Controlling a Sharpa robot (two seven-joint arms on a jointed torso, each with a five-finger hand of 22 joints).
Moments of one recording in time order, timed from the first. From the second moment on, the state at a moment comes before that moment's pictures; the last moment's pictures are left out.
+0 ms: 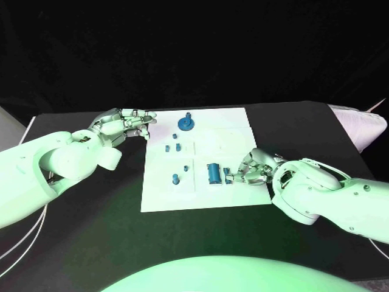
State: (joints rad) left arm 0.91 -0.96 0.30 1.51 -0.16 -0.07 0.11; left_hand 1.42 -0.22 0.56 0.12 0.26 0.90 0.21 0.14 0.39 0.88 0.14 0.52 0.13 0.92 0.07 1.06 0.39 0.17 0.93 0.16 0.81 0.74; right arm 1.08 -0.92 -0.14 1.78 -1.32 -0.43 -0.58; right_hand 1.08 -0.15 0.11 0.29 0.20 1.07 0.06 0.40 0.43 1.47 -0.01 1.57 1.31 1.47 -0.07 1.56 1.31 0.02 1.47 0.03 1.49 1.31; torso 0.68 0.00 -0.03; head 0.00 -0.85
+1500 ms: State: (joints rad) left arm 0.91 -0.96 0.30 1.51 -0.16 -0.07 0.11; left_hand 1.42 -0.22 0.56 0.12 0.26 0.90 0.21 0.14 0.39 0.88 0.14 0.52 0.13 0.92 0.07 1.06 0.39 0.17 0.93 0.16 0.80 0.73; right arm 1.06 -0.89 -0.14 1.73 -1.35 -0.43 -0.56; right_hand 1.25 -0.12 0.07 0.29 0.15 1.07 0.06 0.41 0.41 1.47 -0.01 1.57 1.31 1.46 -0.08 1.56 1.31 0.02 1.47 0.03 1.48 1.31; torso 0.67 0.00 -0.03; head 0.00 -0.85
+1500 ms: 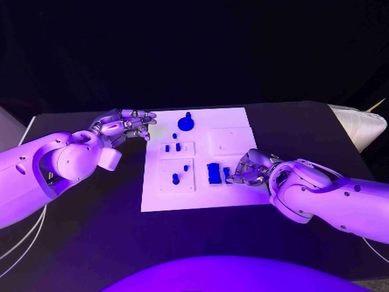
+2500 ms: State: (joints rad) left arm 0.90 -0.86 0.29 1.38 -0.15 -0.15 0.20; left_hand 1.42 -0.22 0.57 0.15 0.26 0.91 0.19 0.14 0.39 0.90 0.14 0.51 0.11 0.82 0.08 0.92 0.34 0.17 0.85 0.17 0.71 0.69; right arm 1.12 -0.82 -0.13 1.44 -0.72 -0.71 0.05; right_hand 1.42 -0.09 0.12 0.29 0.22 0.90 0.13 0.35 0.39 1.09 0.05 0.64 1.05 1.30 -0.02 1.02 0.96 0.17 1.30 0.08 0.30 1.08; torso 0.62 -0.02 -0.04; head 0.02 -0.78
